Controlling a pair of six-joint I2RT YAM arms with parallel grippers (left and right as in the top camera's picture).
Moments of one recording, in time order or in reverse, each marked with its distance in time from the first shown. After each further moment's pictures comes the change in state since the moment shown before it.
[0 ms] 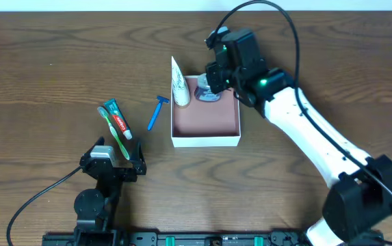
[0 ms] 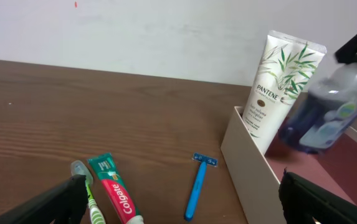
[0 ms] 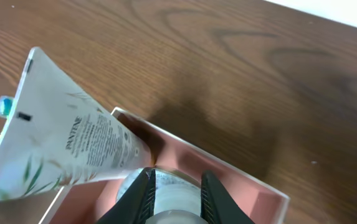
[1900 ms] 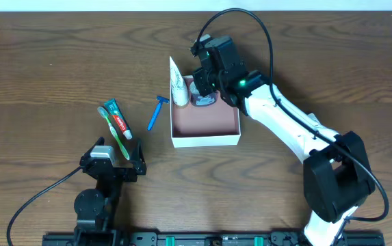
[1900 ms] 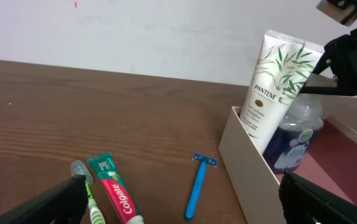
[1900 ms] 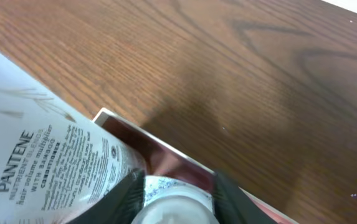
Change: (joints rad) left arm 0.000 0.000 0.000 0.000 0.000 0.000; right arm 0.031 0.140 0.000 0.118 0.009 -0.060
